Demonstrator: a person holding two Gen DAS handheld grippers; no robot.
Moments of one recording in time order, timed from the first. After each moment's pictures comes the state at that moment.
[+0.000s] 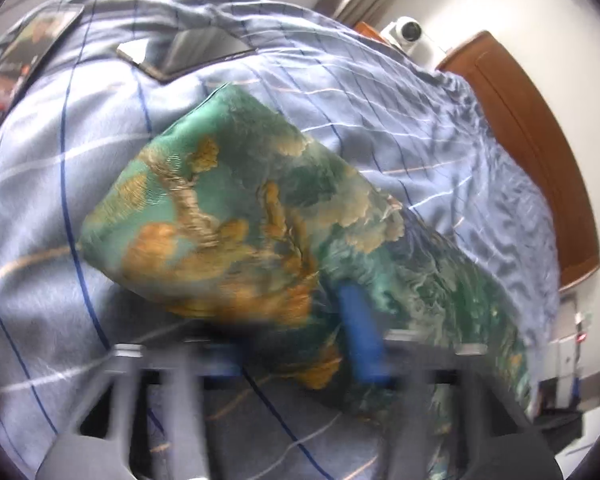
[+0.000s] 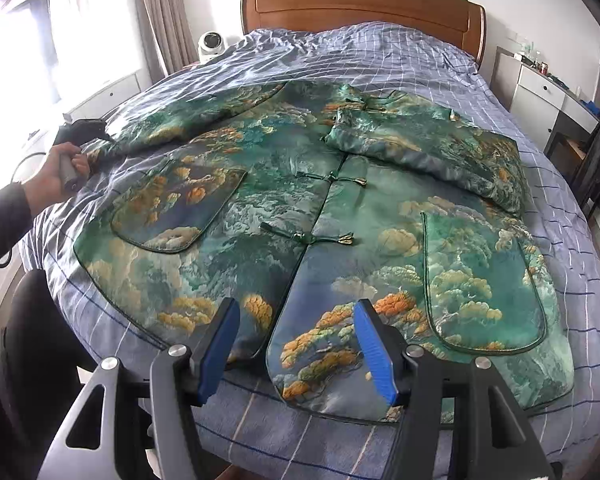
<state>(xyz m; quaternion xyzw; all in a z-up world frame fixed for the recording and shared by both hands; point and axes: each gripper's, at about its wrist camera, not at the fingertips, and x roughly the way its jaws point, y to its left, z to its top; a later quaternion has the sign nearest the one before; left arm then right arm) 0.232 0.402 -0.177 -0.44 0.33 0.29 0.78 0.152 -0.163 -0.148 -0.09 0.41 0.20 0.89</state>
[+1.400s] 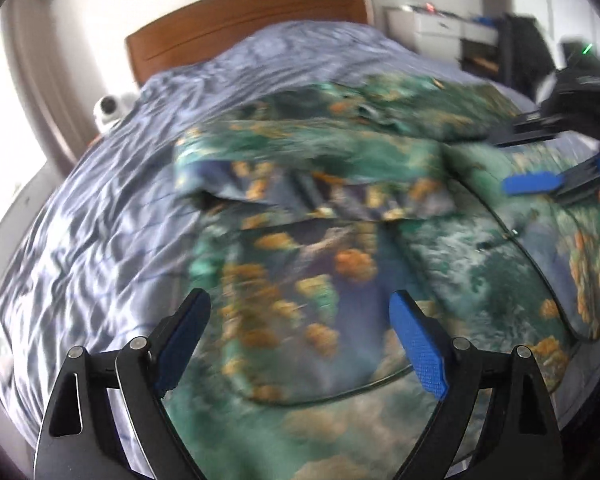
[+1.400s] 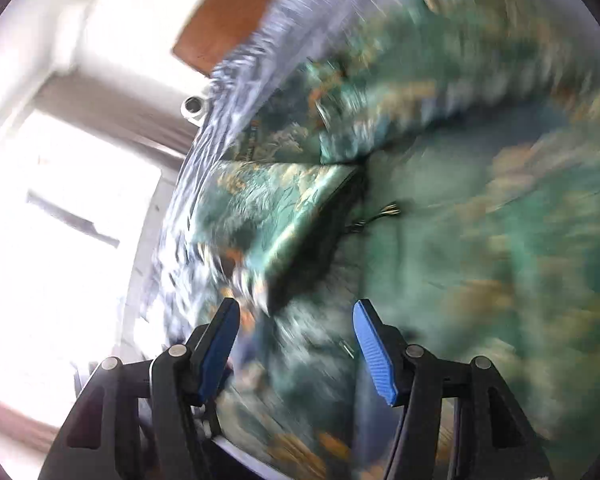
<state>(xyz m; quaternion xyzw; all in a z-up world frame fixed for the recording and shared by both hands) 0.157 0.051 -0.133 0.08 0.38 0.01 0.92 0.306 -0.191 -0.184 0.32 0.50 0.26 0.76</state>
